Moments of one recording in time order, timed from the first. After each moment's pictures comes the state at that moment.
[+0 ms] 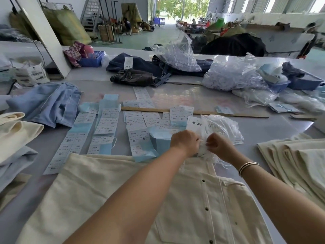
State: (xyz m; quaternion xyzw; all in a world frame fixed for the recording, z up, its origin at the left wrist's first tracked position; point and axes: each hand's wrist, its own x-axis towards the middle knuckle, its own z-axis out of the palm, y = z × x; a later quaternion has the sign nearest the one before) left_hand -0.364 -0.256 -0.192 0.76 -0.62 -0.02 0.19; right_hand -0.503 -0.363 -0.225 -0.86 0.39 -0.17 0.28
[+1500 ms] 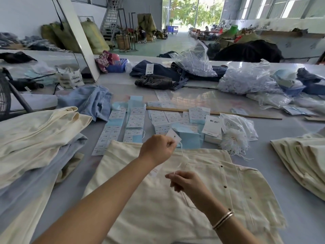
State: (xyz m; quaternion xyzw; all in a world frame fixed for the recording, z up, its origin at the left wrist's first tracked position) left_hand -0.304 -0.056 -0.161 0.79 -0.53 -0.04 0.31; right_hand -0.457 -0.097 -0.227 -0.62 0.27 -0.16 0.72
